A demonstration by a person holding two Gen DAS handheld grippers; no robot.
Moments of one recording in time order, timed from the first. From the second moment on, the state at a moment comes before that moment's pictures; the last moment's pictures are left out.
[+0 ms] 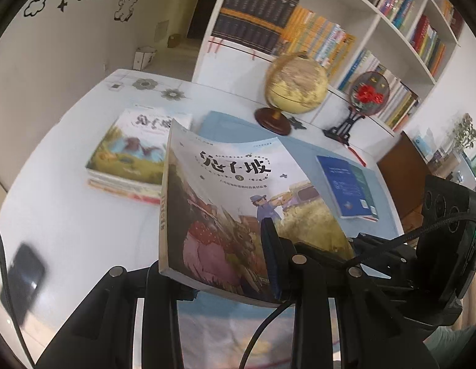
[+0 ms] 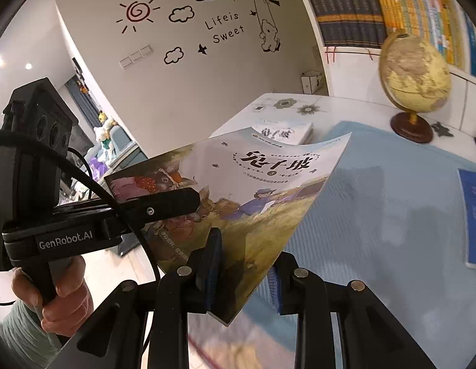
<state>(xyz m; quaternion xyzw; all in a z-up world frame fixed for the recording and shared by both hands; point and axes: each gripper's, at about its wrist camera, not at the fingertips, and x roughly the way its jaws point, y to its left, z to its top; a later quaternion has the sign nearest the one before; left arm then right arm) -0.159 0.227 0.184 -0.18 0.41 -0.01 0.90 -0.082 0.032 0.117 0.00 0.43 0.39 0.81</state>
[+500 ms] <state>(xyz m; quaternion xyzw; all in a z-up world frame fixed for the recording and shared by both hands) -0.029 0.379 0.115 -0.22 0.45 -0.04 0.87 0.051 0.169 0.056 -0.01 0.46 0.34 0.82</state>
